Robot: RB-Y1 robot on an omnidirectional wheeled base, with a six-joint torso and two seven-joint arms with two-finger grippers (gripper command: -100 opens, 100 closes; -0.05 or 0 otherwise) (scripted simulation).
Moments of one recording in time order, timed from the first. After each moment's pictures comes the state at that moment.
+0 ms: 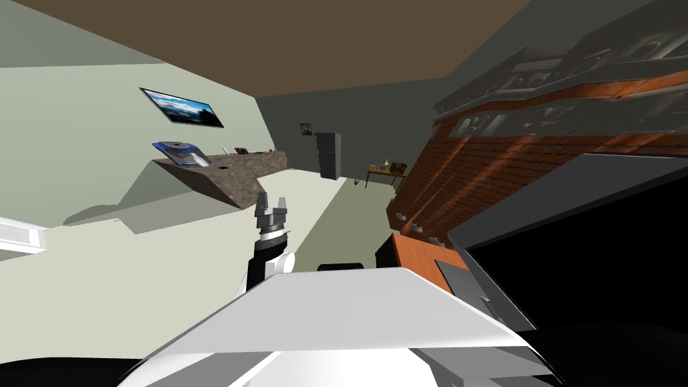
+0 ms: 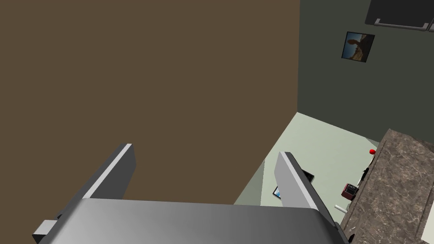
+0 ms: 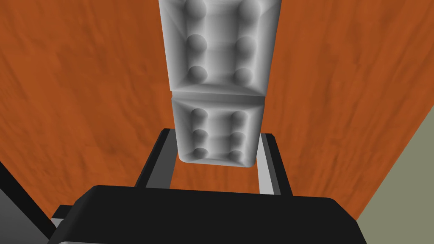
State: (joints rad) left arm 0.48 0.00 0.01 -2.24 0.08 -0.54 -0.09; right arm 0.36 -0.66 0.60 -0.34 0.66 -0.47 -0.12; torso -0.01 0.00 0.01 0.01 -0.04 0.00
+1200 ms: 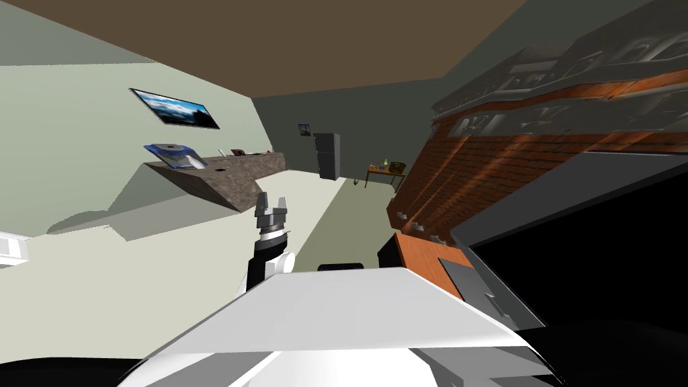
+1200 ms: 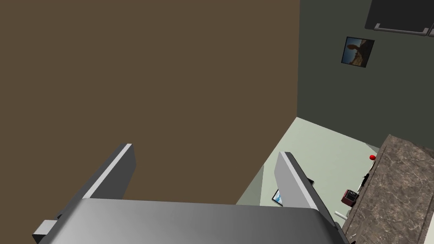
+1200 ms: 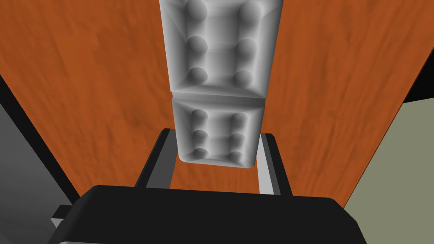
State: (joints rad) left arm 0.48 0.00 0.01 -2.24 0.08 -0.54 -0.09; right arm 0.39 -0.79 0.60 -0.40 0.67 -0.52 -0.17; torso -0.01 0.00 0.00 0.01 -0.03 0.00
